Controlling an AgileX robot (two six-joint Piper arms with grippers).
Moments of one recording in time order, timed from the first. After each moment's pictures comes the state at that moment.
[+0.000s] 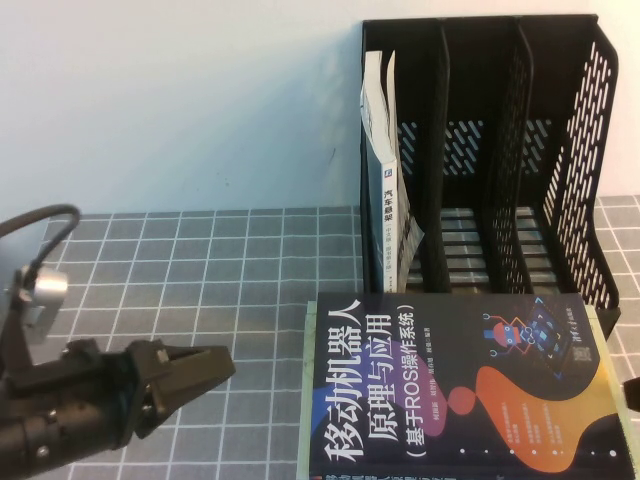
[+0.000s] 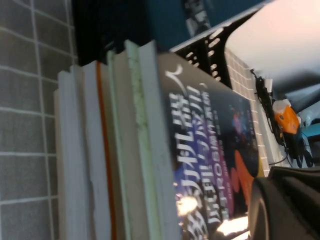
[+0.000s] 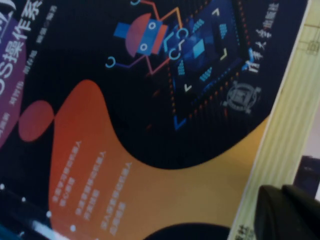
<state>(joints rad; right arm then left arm) 0.00 1.15 -0.60 0.76 0.71 -0.76 -0.09 1.04 -0.48 -1.56 0.77 0.80</state>
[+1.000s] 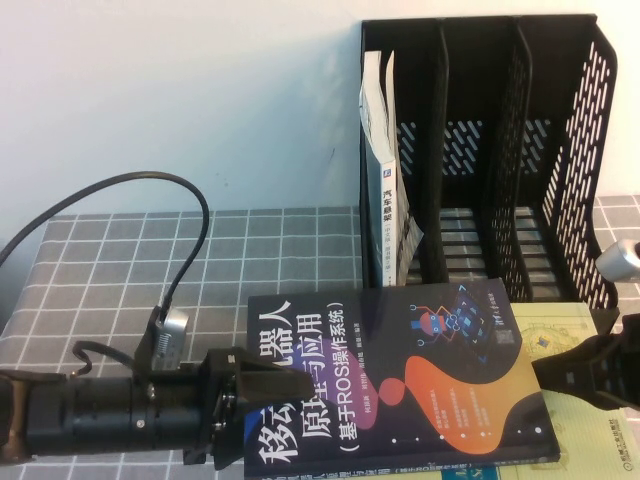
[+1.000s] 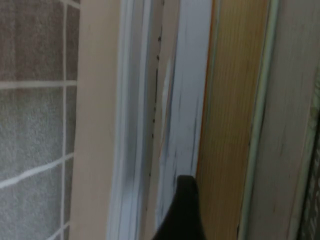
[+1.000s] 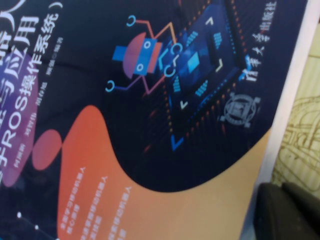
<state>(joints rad) 0.13 1.42 -0.63 1.19 0.65 -1.07 -0.09 1.79 -0.61 -1.69 1.16 1.10</state>
